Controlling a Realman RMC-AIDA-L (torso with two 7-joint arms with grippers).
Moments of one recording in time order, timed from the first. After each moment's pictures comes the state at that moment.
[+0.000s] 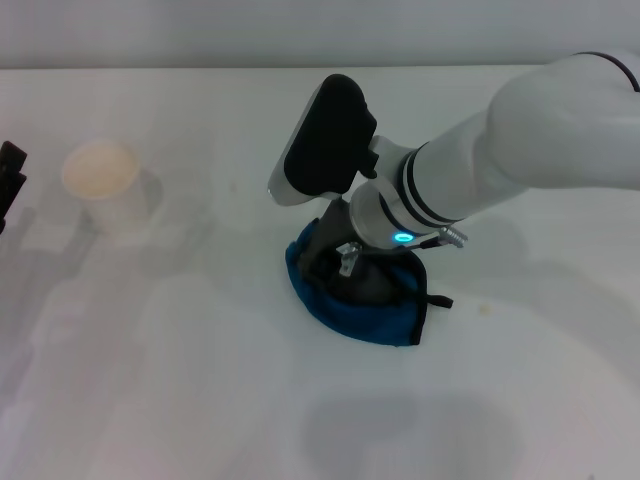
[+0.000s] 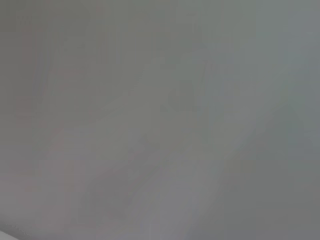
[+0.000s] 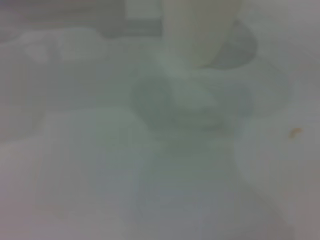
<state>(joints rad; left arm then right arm) -0.31 -2.08 0.93 -0.02 0.65 1.46 -0.81 0.96 2.03 -2.25 -0.73 -1.99 -0.65 2.53</state>
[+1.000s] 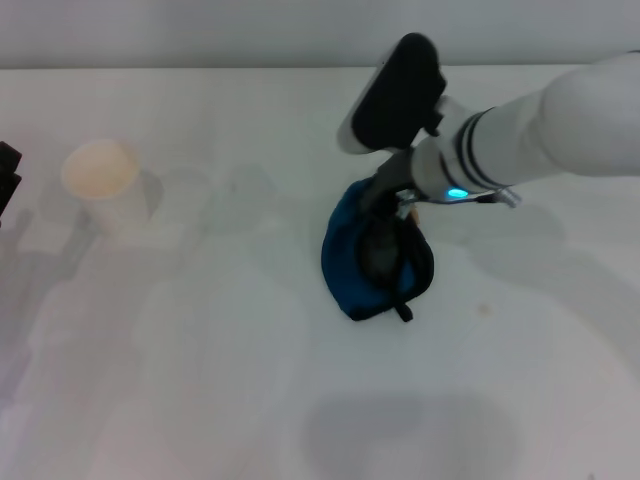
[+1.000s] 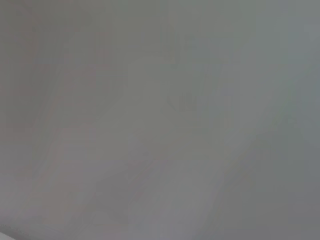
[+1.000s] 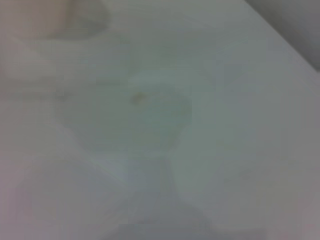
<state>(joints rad) -0.31 -2.08 0.92 -0.02 0.64 1.47 -0.81 0.94 2.02 -2.15 -0.57 -2.11 -0.49 2.53</state>
